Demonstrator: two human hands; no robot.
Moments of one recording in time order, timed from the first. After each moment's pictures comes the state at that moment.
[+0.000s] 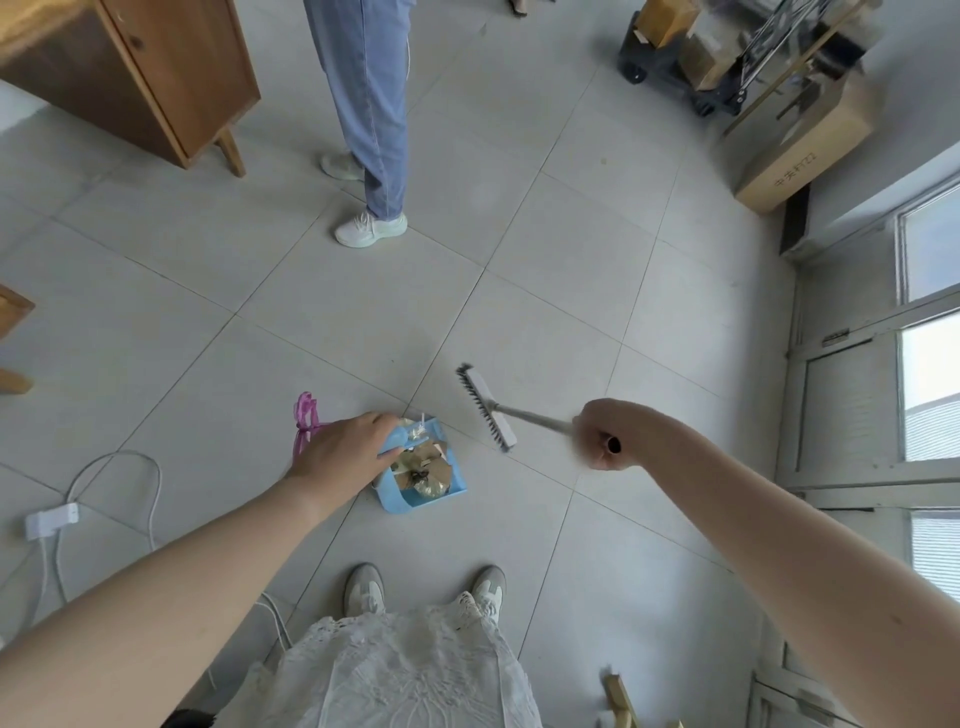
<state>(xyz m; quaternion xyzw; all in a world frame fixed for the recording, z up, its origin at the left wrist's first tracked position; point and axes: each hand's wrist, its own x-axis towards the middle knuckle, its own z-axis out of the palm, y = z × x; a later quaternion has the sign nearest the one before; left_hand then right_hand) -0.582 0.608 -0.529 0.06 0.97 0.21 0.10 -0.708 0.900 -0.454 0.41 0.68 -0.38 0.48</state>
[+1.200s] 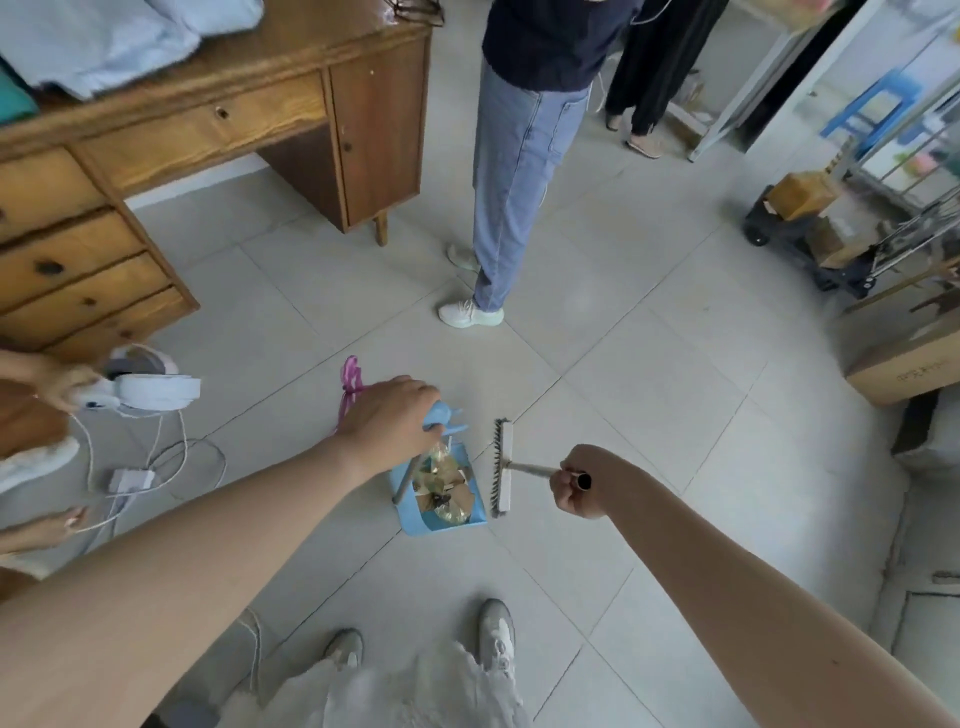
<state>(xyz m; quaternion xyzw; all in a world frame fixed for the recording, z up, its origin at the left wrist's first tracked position) -0.663 0.567 -0.433 -0.06 0.98 0.17 -0.02 -0.791 0.802 -0.427 0.34 0.69 -0.41 0.49</state>
